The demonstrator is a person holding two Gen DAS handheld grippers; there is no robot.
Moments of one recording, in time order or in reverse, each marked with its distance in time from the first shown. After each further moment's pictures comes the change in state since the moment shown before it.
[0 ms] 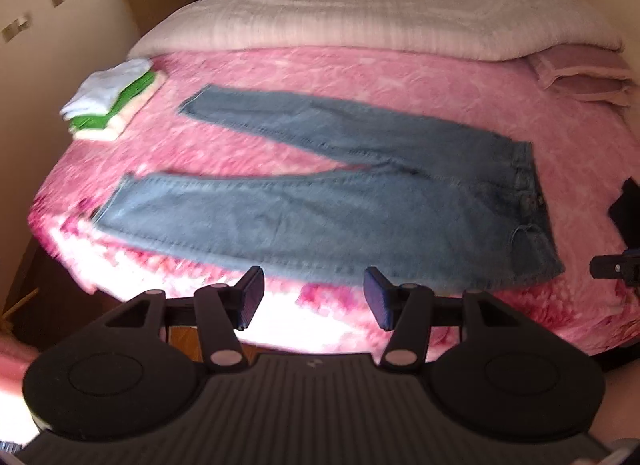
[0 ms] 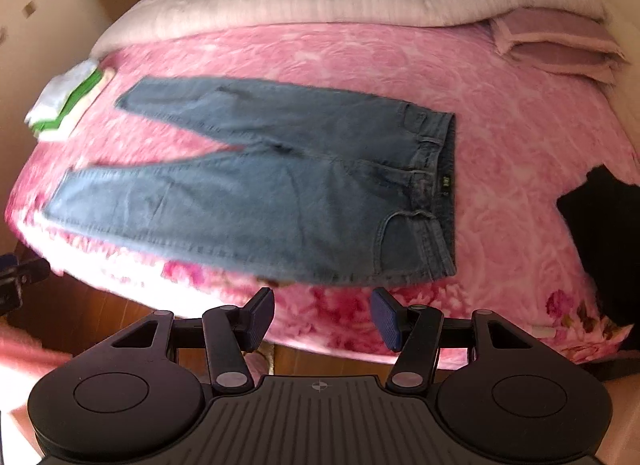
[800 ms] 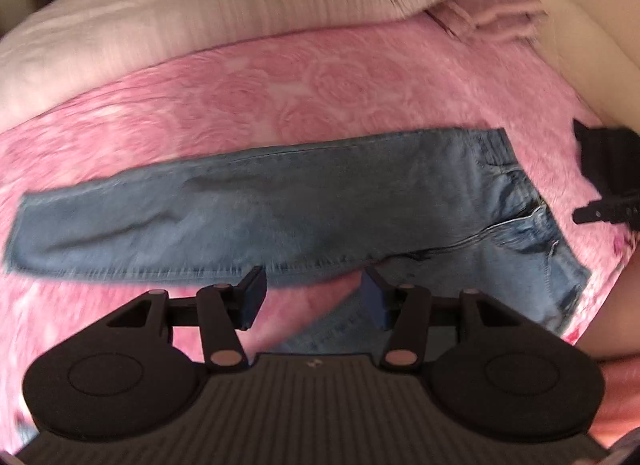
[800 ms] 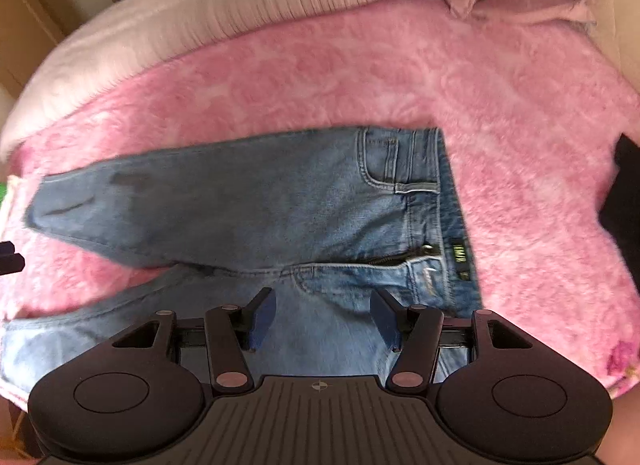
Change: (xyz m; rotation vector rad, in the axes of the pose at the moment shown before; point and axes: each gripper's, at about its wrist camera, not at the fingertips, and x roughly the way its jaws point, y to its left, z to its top) left arm 0.328 0.048 0.228 0.420 0.133 -0.446; right arm 0.193 -0.068 0.153 0.289 0.018 -0.076
